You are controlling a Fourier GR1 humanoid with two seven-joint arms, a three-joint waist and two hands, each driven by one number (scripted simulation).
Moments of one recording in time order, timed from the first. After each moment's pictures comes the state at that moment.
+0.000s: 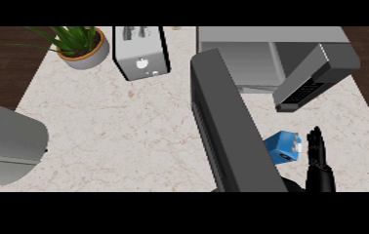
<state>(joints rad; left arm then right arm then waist) 0.63 0.01 0.29 -2.37 0.32 -0.29 -0.07 0.19 -0.07 -0.05 -1.29 0.00 -0.29 -0.60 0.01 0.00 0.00</state>
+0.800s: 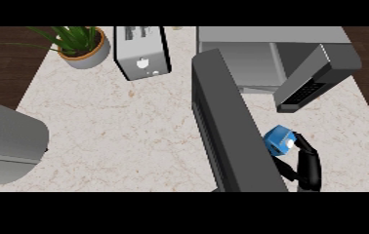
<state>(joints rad) 0.62 0.01 0.31 -2.36 0.34 -0.30 -0.06 -0.07 -0.11 -0.13 -0.86 0.02 -0.25 -0.87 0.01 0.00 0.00</state>
